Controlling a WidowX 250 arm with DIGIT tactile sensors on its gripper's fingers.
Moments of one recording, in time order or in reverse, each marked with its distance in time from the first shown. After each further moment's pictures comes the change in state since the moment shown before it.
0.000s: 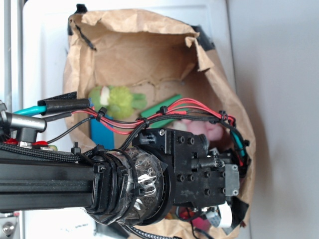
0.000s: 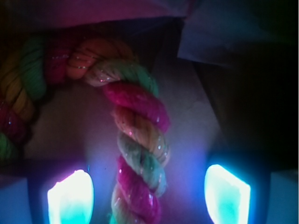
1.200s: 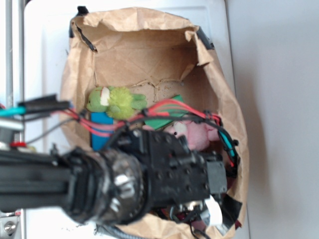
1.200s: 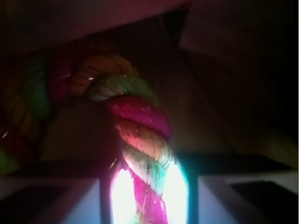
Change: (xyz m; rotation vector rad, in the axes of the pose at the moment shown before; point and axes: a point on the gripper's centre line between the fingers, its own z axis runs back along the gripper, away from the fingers) arm -0.013 -0.002 0.017 -0.013 -0.084 0.130
